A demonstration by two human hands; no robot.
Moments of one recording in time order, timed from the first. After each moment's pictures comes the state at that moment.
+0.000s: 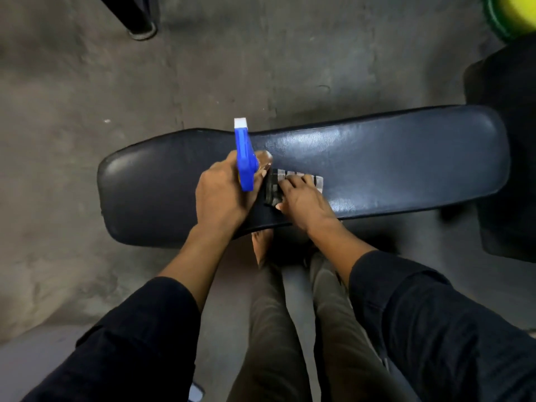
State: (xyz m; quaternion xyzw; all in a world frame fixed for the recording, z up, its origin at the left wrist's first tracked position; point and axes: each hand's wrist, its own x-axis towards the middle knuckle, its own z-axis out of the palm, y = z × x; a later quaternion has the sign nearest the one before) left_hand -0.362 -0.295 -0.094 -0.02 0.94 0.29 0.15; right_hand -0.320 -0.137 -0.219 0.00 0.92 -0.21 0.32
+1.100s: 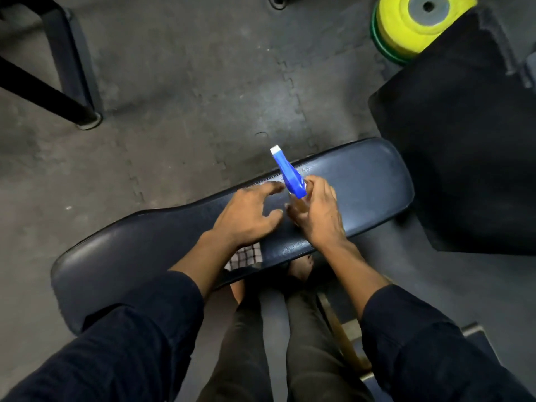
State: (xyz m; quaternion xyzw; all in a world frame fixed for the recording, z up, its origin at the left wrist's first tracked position) left_hand -0.429 -0.113 -0.102 0.25 0.86 0.24 0.37; right_hand -0.329 0.046 -0.160 0.31 0.84 -0.44 0.07
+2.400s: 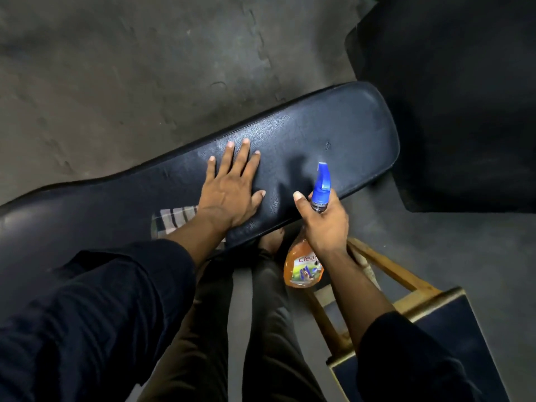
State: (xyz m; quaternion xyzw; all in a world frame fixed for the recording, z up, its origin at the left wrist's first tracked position) left_hand -0.384 -0.089 -0.273 0.37 0.89 0.01 0.28; right_hand -0.223 0.057 -0.246 0.54 0.73 -0.43 0.02
